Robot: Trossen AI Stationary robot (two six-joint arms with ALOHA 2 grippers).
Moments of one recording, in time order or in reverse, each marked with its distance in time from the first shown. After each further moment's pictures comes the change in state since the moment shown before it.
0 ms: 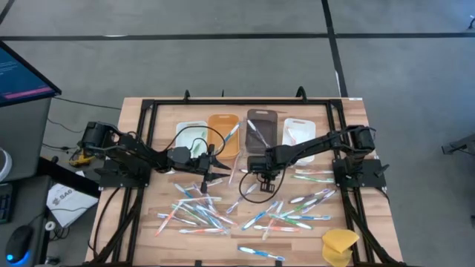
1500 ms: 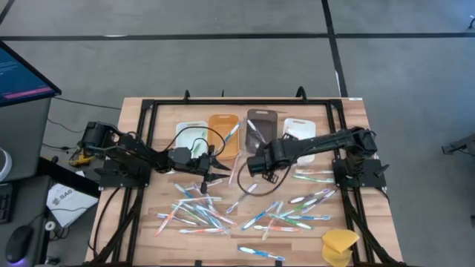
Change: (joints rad) left arm -0.002 0.000 0.000 -0.026 0.000 -0.046; right arm 0.062 -0.004 0.515 -0.837 0.340 0.475
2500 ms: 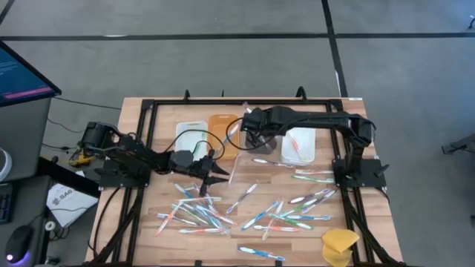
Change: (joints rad) left arm -0.034 0.000 0.000 -0.090 0.000 -0.105; right arm -0.320 0.000 -0.078 0.434 0.086 -0.139
